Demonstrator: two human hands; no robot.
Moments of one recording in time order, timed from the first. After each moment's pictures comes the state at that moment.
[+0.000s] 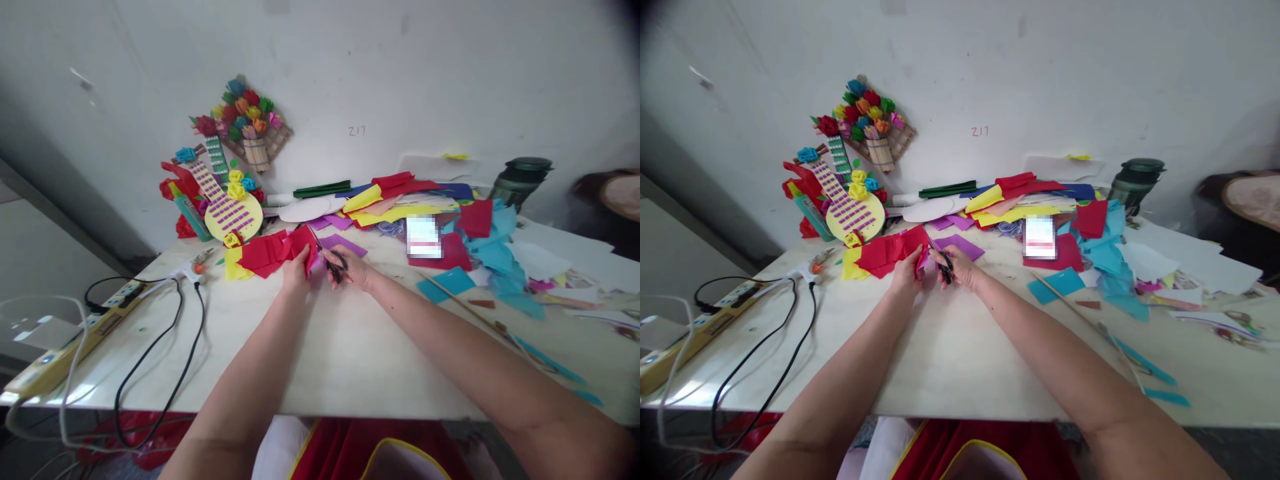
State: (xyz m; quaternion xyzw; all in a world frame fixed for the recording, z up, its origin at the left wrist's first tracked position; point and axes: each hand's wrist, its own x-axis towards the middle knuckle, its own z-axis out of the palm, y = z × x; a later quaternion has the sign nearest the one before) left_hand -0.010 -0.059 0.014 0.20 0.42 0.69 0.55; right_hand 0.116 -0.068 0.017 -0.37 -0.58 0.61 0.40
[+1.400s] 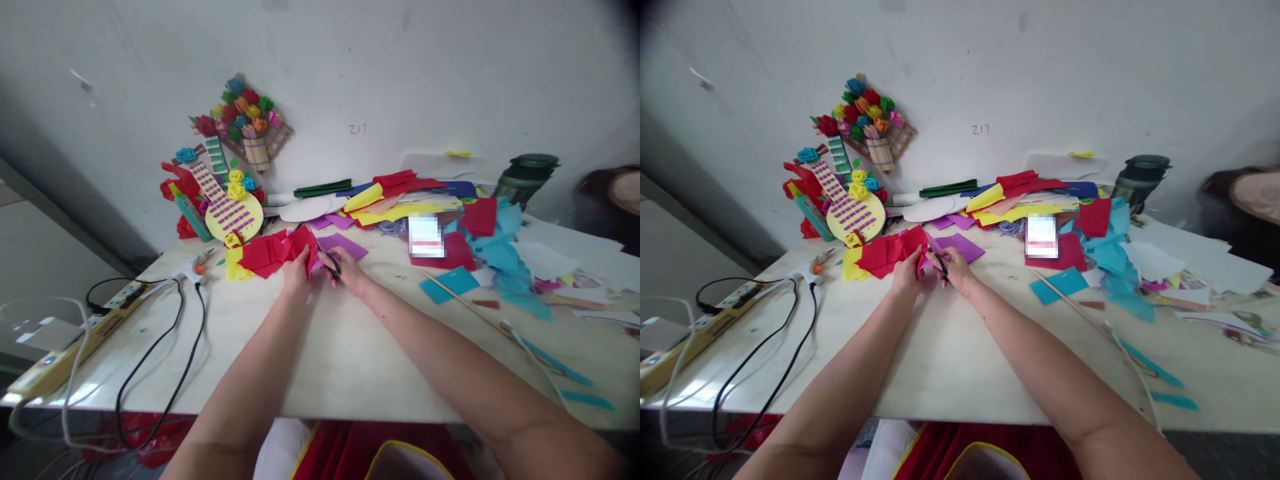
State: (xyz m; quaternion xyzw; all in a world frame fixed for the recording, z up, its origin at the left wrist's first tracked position) left_hand -0.008 -0.059 0.013 0.19 0.45 0.70 0.52; right_hand 0.096 -0.062 -0.004 -0.38 -0.50 0.58 0.51
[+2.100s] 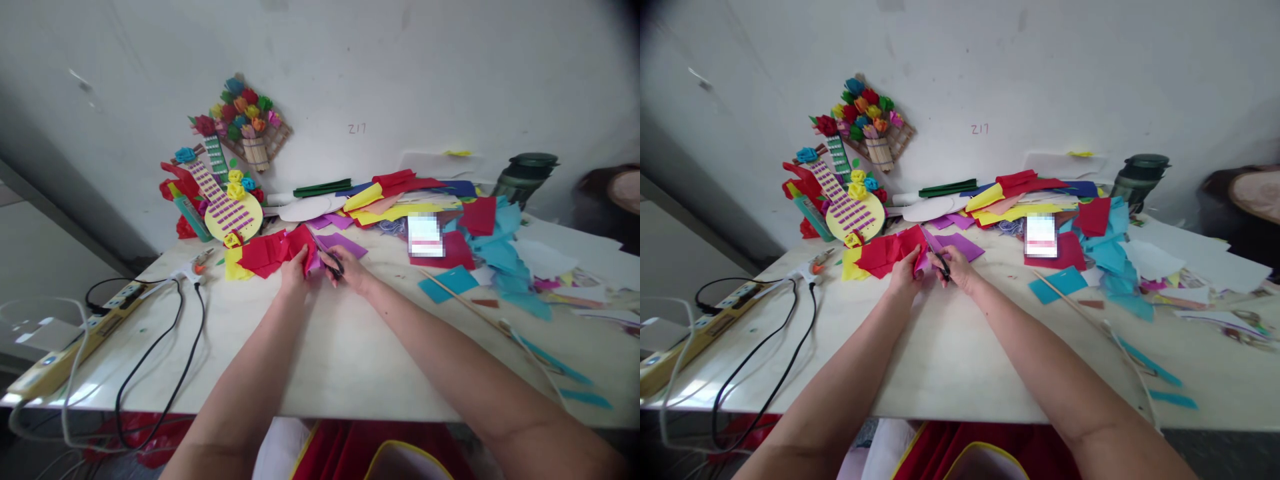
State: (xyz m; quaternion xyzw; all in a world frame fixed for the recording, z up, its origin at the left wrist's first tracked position) left_hand -0.013 -0.058 0.014 0.18 0.44 0.67 0.56; right_hand 0.106 -0.061 -0.003 -0.34 -0.54 0.60 0.49
